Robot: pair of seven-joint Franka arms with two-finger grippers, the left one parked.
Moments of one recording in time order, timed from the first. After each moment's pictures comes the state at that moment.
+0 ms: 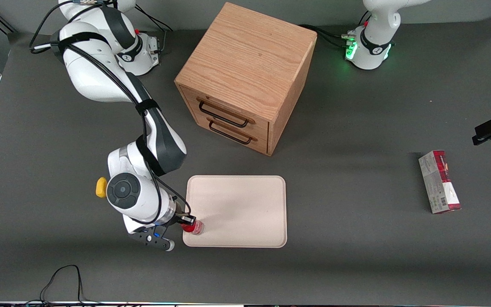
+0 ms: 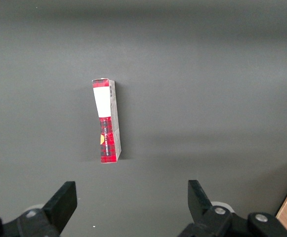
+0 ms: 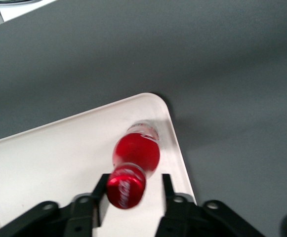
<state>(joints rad) 0.34 0.94 0.07 -0.89 -0.03 1.90 0.72</state>
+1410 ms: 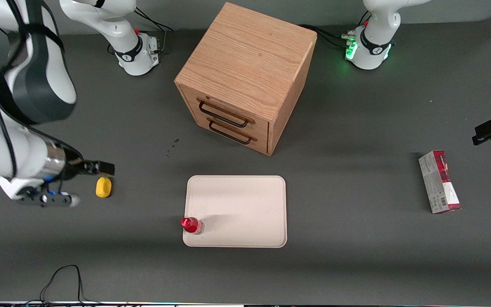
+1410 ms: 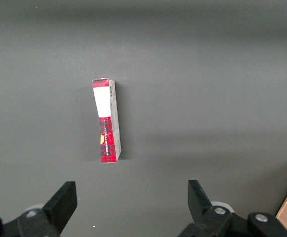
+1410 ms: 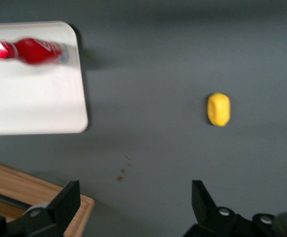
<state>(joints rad) 0.12 0.31 0.02 -1.39 0.03 1.57 0.19</state>
